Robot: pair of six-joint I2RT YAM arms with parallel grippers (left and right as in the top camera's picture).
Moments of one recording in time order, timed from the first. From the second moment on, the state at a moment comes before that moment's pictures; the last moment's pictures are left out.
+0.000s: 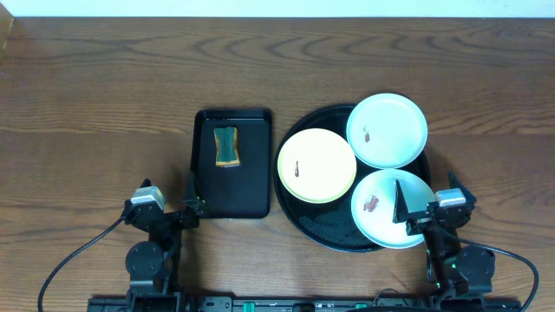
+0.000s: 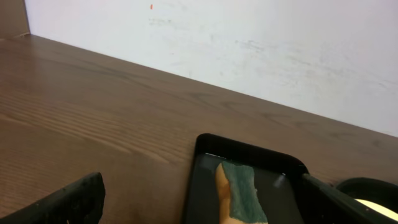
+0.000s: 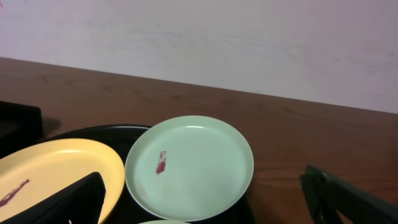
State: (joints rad) left arm 0.00 0.01 0.02 -0.11 -0.05 -0.27; right arm 0.06 0.01 0.01 -0.06 -0.10 -0.09
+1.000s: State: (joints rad) left arm 0.00 0.01 0.02 -0.11 -0.05 -0.27; right arm 0.06 0.01 0.01 -0.06 -0.10 -0.09
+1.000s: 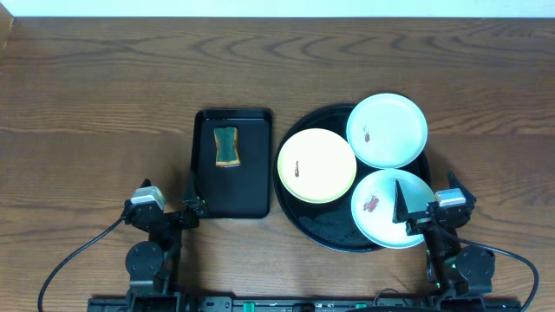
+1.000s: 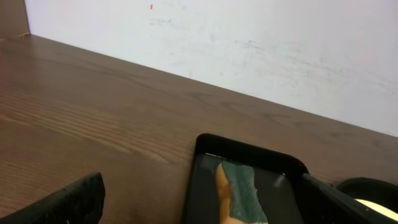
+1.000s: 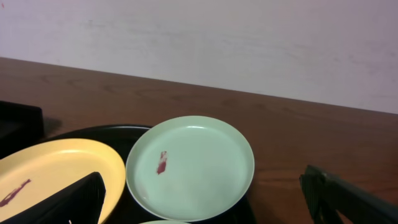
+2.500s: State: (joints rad) left arm 0.00 1.40 1.38 -1.22 0.23 -0.14; right arm 0.14 1.49 1.35 -1.19 -0.44 0.09
